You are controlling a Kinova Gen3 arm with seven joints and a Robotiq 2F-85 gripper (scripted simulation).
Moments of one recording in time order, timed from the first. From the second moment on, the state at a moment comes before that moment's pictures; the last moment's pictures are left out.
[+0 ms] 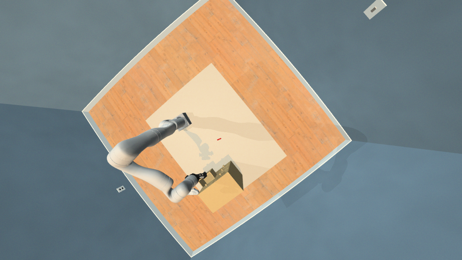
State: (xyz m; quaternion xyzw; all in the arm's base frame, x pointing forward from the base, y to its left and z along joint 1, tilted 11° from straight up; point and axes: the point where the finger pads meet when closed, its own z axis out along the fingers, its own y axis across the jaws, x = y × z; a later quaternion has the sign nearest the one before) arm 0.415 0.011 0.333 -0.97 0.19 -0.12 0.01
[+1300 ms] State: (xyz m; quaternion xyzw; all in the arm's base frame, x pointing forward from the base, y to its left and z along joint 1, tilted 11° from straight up) arm 0.459 0.020 0.304 -0.93 0.34 -0.13 0.03
